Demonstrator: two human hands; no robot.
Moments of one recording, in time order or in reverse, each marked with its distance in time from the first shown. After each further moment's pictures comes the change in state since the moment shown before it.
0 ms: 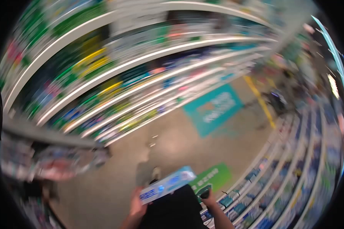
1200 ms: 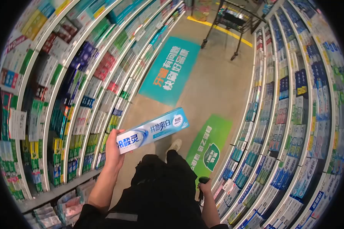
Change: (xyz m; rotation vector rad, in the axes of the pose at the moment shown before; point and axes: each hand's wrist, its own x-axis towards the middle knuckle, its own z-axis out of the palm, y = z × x) left_hand 0.058 -0.102 0.426 0.699 -0.382 0.069; right_hand -0.052 0.161 -0.039 1.038 0.283 0.795
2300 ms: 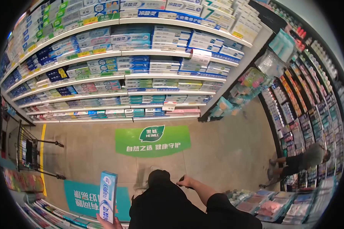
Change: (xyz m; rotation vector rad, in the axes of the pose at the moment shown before) left_hand 0.180 0.033 0.163 1.125 -1.099 0.134; right_hand -0.103 -0.059 0.273 0.759 0.388 0.470
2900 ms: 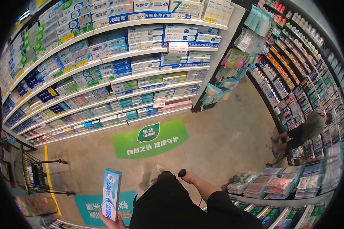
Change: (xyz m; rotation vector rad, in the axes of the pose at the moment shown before) left_hand 0.014 0.055 0.012 -0.457 -0.106 -0.382; right_hand -0.028 0.009 0.034 0.139 0.108 0.170
